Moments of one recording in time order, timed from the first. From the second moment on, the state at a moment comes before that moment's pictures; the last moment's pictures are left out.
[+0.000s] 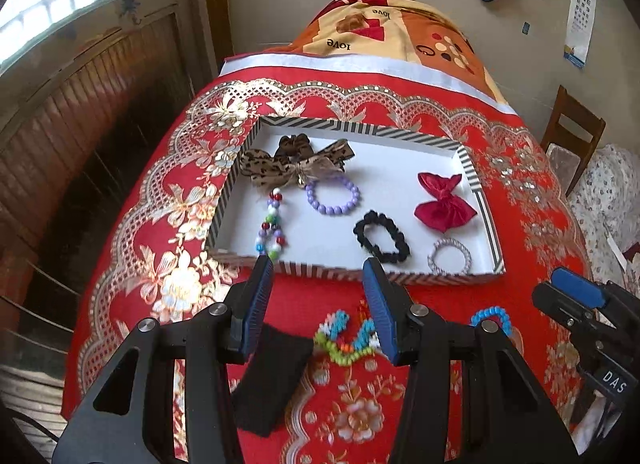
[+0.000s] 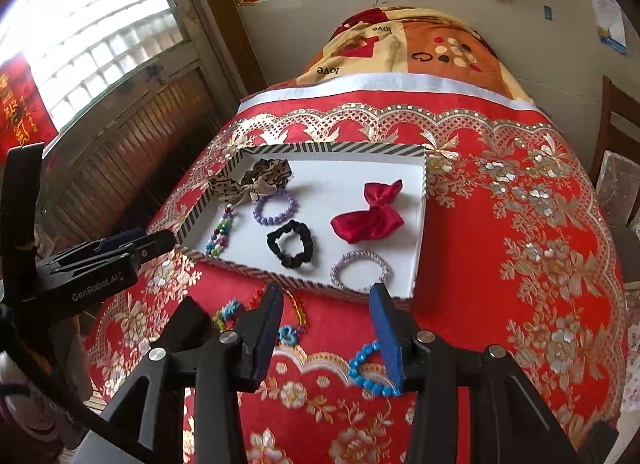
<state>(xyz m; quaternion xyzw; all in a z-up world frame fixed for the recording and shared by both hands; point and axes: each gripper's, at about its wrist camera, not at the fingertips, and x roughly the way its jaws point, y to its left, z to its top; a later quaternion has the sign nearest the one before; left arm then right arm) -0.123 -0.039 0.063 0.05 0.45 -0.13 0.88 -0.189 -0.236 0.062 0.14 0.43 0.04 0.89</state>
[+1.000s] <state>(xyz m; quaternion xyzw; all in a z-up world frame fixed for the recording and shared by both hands) -0.169 -0.028 0.047 0.05 0.47 -0.11 0.88 -0.236 -0.230 0.044 0.13 0.45 0.05 0.88</state>
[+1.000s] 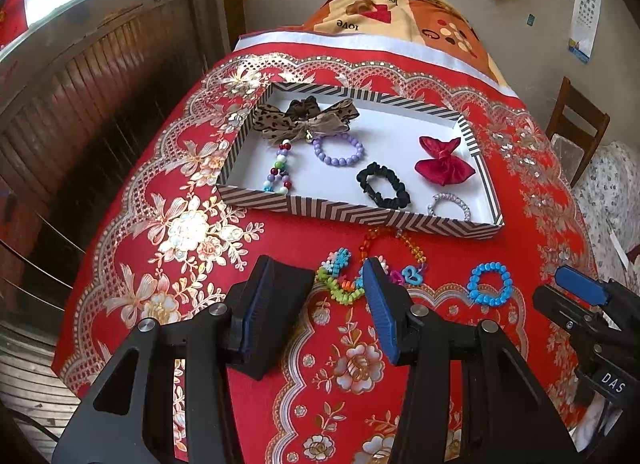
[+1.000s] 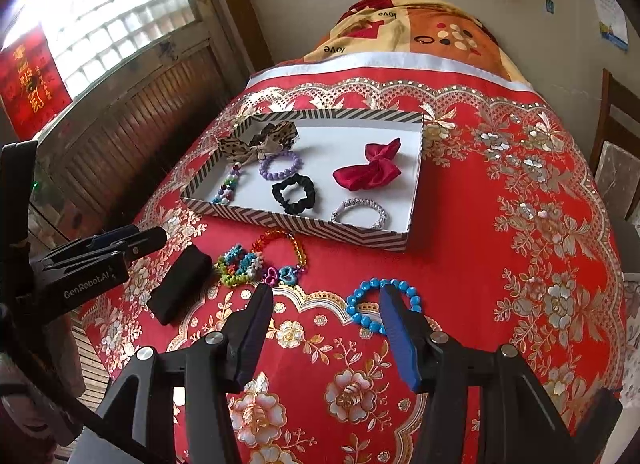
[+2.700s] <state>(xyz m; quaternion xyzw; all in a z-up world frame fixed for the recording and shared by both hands) -0.125 0.017 0.025 0.01 0.53 -0.15 0.84 -0.205 -0.260 0.029 0.08 0.44 0.05 0.89</state>
